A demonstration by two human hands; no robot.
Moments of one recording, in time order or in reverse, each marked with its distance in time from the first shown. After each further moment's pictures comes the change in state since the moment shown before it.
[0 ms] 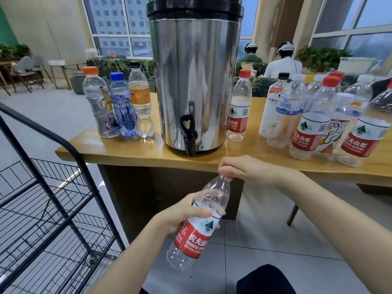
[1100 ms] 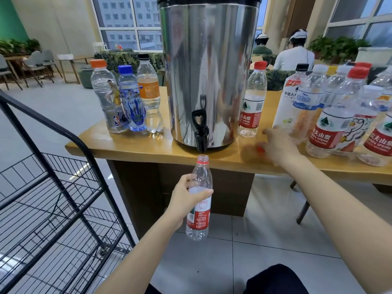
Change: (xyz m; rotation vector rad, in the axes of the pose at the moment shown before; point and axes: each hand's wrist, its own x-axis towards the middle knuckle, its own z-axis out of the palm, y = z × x) left_hand 0.011 -0.011 -0.020 0.167 0.777 0.012; right_hand 0.032 0.049 -0.015 -0.170 0.575 0.611
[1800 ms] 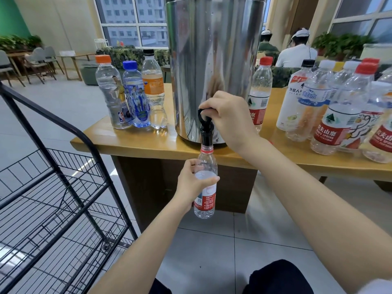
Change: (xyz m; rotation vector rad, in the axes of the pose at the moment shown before) left_hand 0.013 0.022 0.004 0.009 0.091 0.066; right_hand -0.029 -0.132 -0.024 0.332 0.398 -0.721
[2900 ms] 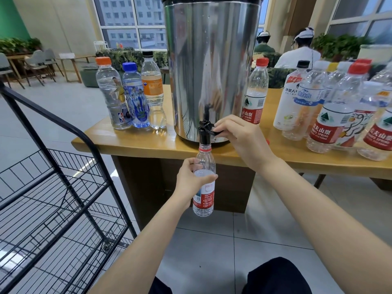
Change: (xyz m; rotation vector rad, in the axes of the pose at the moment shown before) left_hand -0.006 0.006 0.002 -0.005 0.034 -0.040; right_hand -0.057 0.035 -0.009 0.036 -0.051 -0.172
